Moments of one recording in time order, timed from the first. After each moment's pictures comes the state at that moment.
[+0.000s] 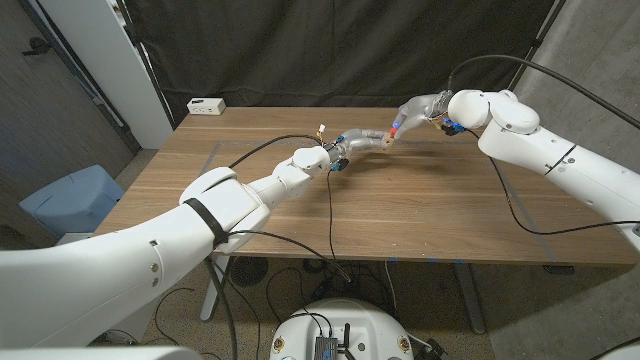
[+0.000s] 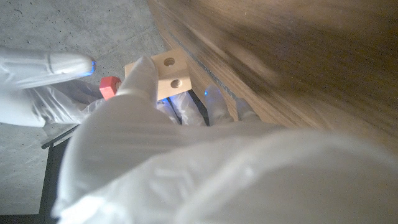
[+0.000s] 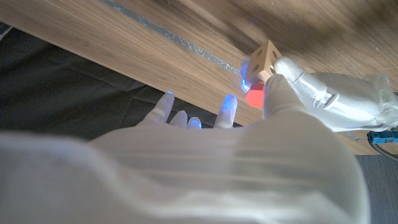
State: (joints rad) left arm 0.18 -0.04 0.81 -0.36 -0.33 -0.41 -0.26; left_hand 1.01 0.07 0.28 -0.15 0.19 0.87 -0.23 0.21 0.19 0.82 -0.22 0.20 0.41 0.42 -0.04 0.23 0.20 0.11 0.14 0.19 0.17; right arm -0.40 -0.91 -0.74 -1.87 -0.51 -0.46 0.54; right_hand 0.80 -0.08 0.29 -0.17 0.20 0.56 -0.21 0.31 0.24 0.07 -0.07 0.21 0.20 0.07 -0.04 0.21 0.19 0.29 0.05 0.20 0.17
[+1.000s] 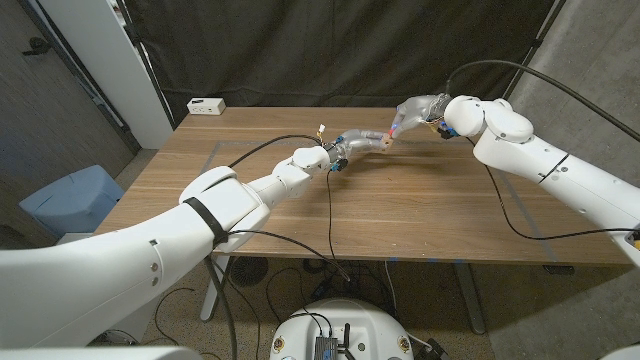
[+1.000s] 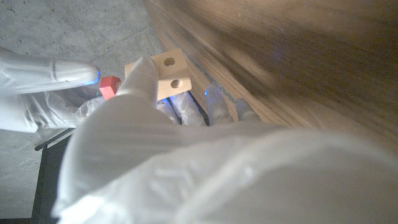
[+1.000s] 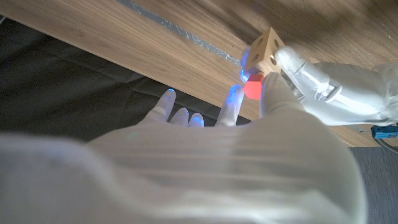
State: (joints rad) left arm 0.18 -0.04 0.81 -0.36 -0.33 -0.38 -0.26; left_hand 1.01 0.07 0.28 -0.15 0.19 0.87 -0.23 0.21 0.19 0.82 -0.22 0.20 0.41 0.42 -0.04 0.23 0.20 0.11 0.14 0.19 0.17; right arm -0.44 -0.88 -0.72 -1.86 -0.53 -0.46 0.47; right_hand 0.82 -0.08 0.30 -0.17 0.20 0.68 -0.19 0.39 0.27 0.12 -0.08 0.22 0.20 0.11 -0.03 0.23 0.20 0.33 0.03 0.21 0.17
